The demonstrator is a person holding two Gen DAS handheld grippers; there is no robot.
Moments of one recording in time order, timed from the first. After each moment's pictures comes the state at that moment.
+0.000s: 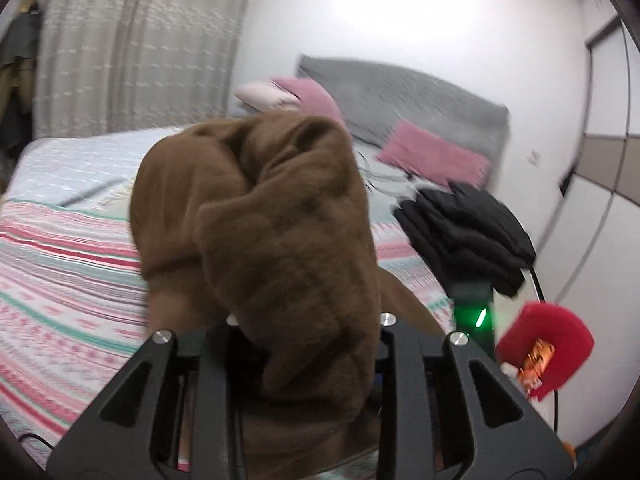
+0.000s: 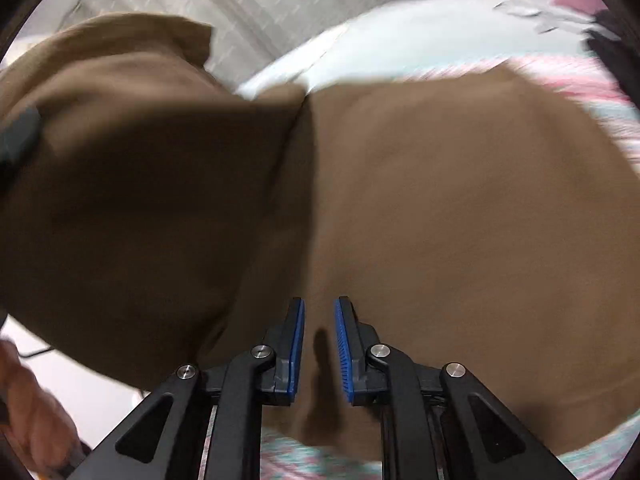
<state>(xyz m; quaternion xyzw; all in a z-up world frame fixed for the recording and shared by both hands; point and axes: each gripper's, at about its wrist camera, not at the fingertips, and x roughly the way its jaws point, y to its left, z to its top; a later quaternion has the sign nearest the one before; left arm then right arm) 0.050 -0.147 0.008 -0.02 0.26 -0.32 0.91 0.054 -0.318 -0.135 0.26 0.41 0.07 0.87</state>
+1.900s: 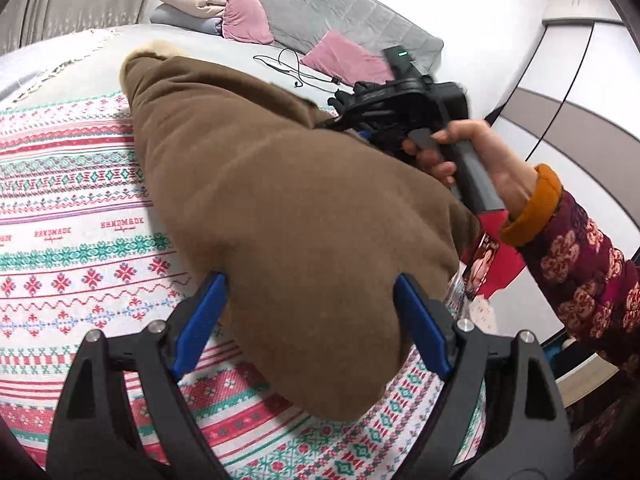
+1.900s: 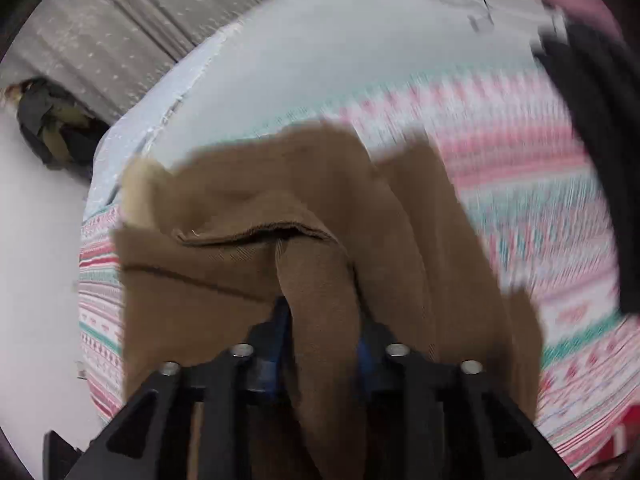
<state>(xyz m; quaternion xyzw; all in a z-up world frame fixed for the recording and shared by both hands) 0.087 -0.070 -0.102 -0.02 0.40 -0.48 0.78 0.155 -0.399 -0.143 0.26 0.50 -0.01 0.82</state>
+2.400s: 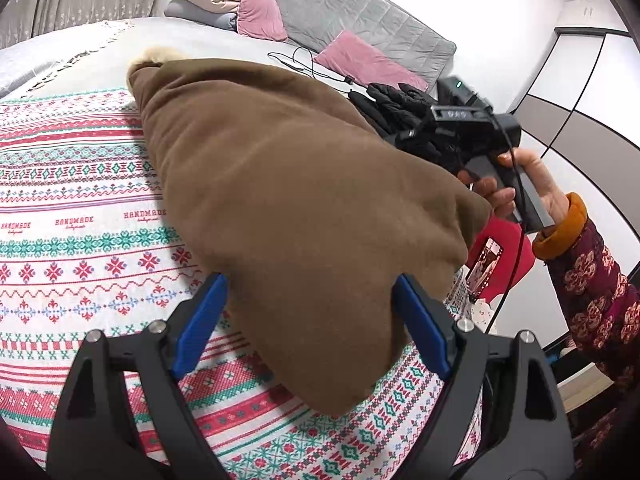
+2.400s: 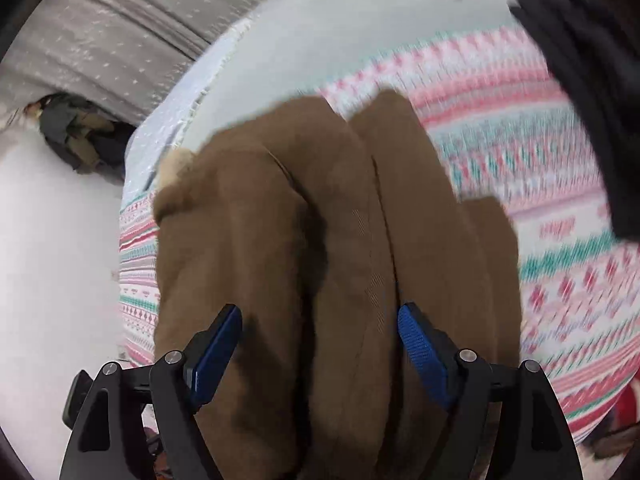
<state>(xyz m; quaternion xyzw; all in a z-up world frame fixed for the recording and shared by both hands) 0.096 -0.057 -0.102 -0.03 0.41 -0.46 0.79 0.101 -0.431 -0.135 0.33 0.54 0.05 0.77</state>
